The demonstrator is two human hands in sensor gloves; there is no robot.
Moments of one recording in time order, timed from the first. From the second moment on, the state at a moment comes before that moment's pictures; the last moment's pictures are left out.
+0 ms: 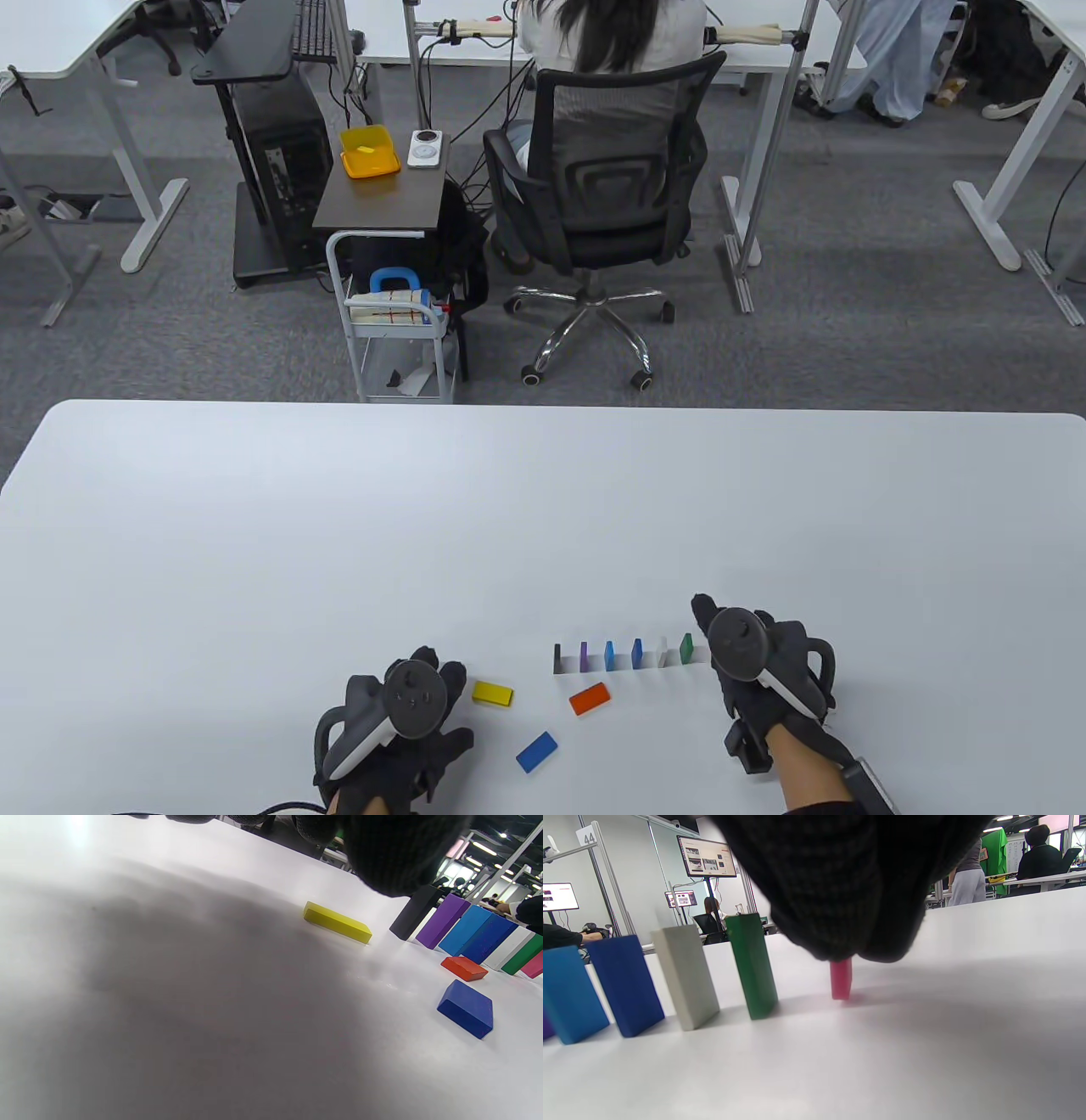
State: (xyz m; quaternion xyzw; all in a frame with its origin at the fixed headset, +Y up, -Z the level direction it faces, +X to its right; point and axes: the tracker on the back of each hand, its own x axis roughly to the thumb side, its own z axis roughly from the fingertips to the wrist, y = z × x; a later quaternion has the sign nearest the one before) left_hand -0.174 -0.787 -0.272 -0.17 -0.06 0.15 0.97; right_hand 0.198 -0.765 -0.338 0.05 -0.02 0.99 0.10
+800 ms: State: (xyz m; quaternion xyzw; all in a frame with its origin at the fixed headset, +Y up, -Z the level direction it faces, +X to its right) left_hand -0.174 -0.785 -0.271 -0.17 -0.06 0.16 0.97; right_hand 0.191 -0.755 -0.334 0.04 -0.02 1.00 0.03
